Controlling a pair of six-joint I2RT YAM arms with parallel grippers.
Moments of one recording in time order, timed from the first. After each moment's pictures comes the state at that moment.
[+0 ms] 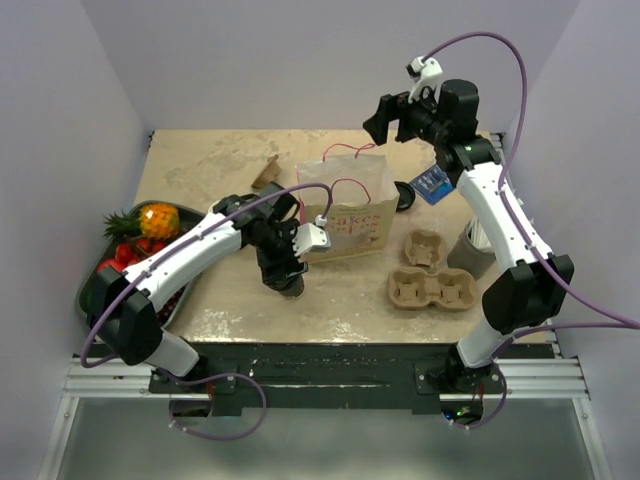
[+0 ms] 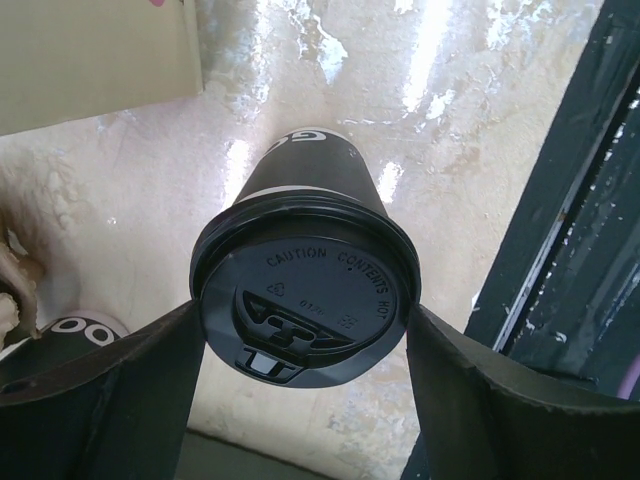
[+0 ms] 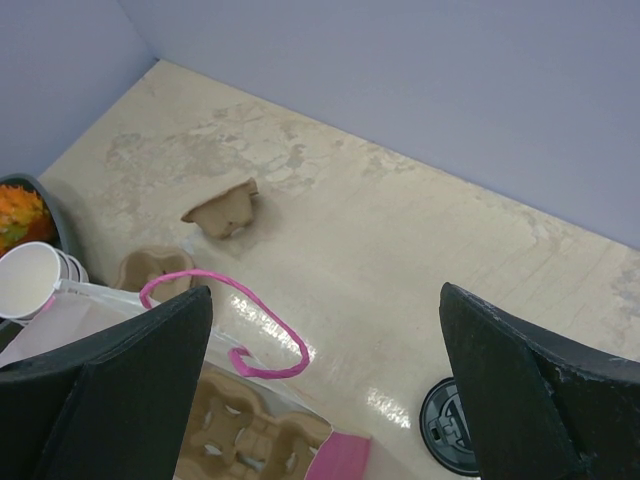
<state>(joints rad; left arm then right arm) -0.65 1.49 1.27 -1.03 0.26 0.66 0.23 1.65 1.69 -0.26 -0.36 0.08</state>
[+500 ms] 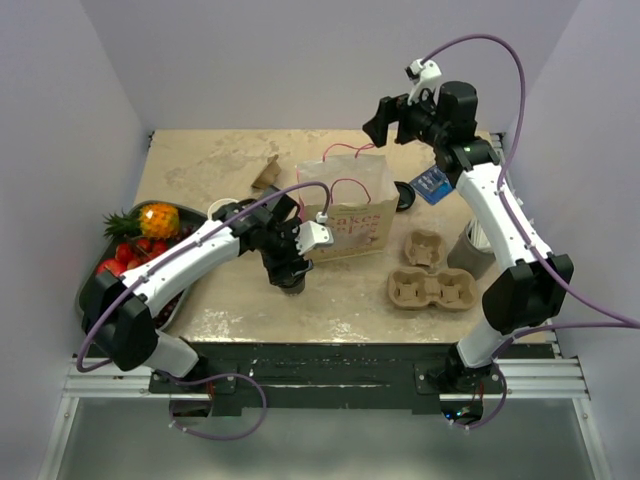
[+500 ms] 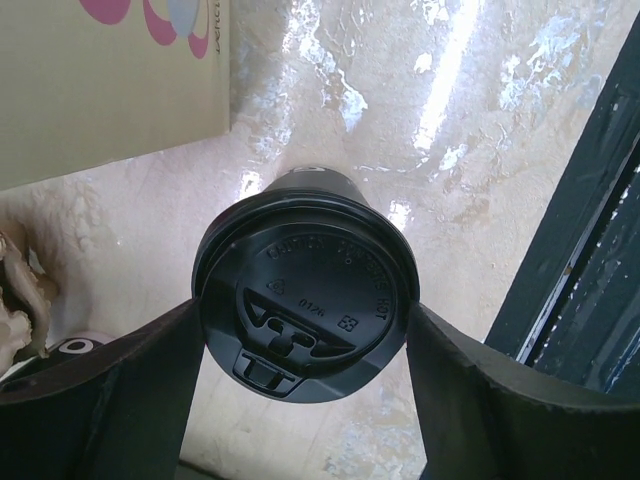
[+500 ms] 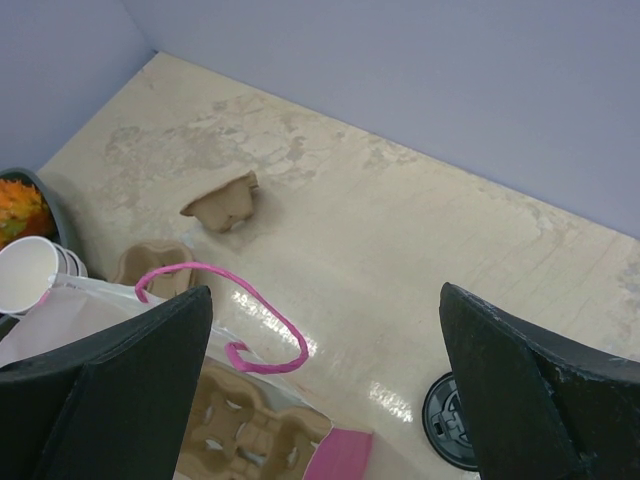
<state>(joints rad) -0.66 1.46 1.20 -0.87 0.26 0.58 0.23 1.65 1.68 -0.26 -0.36 0.08</state>
